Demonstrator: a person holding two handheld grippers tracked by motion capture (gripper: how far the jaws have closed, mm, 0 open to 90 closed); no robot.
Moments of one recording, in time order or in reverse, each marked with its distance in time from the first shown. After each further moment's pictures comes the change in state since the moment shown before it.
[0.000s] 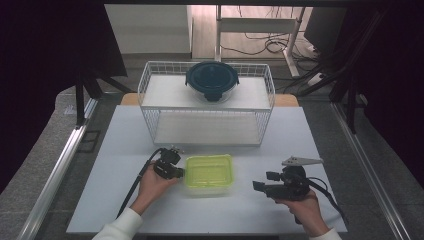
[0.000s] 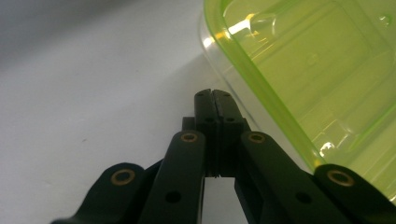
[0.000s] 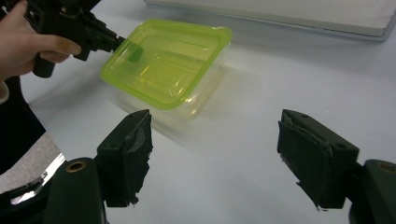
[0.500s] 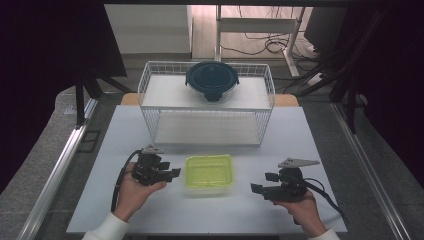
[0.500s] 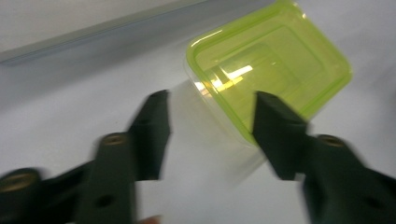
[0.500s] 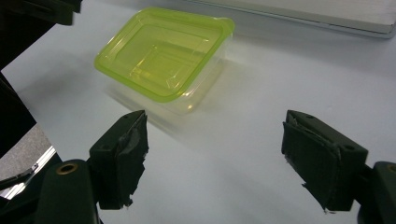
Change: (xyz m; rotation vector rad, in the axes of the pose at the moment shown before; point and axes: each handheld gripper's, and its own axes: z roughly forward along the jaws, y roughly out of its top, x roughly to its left) left arm -0.009 -0.031 -0.078 -0.250 -0.028 -0.028; right arm 0.002 -0.003 0.007 0.022 -0.015 -0.037
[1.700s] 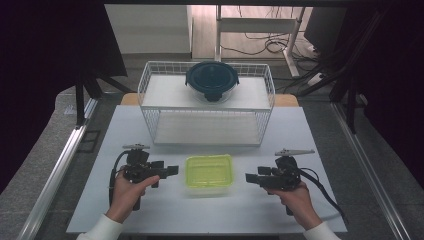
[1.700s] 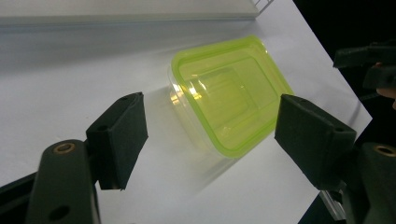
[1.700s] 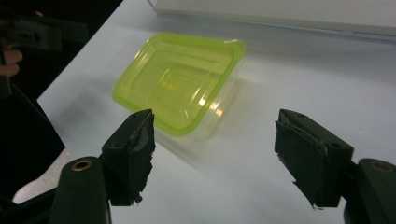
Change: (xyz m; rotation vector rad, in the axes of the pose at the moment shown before) left arm 0.023 -0.005 -0.006 -0.066 -0.191 -0.208; right arm -0.009 0.022 0.015 -0.011 0.092 0.115
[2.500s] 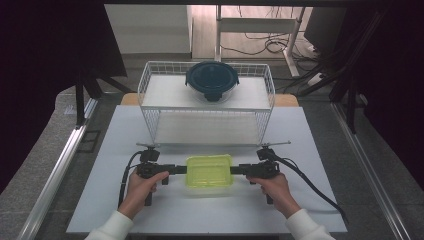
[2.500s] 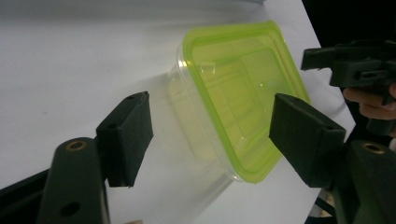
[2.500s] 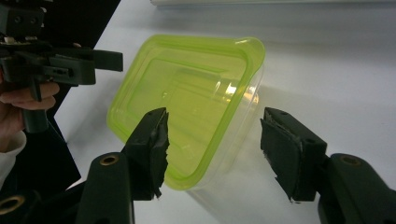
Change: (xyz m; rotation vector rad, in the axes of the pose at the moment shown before) left arm 0.028 -0.001 0.051 0.088 -0.109 -0.135; right arm -0.014 0.017 0.062 0.088 0.092 0.147
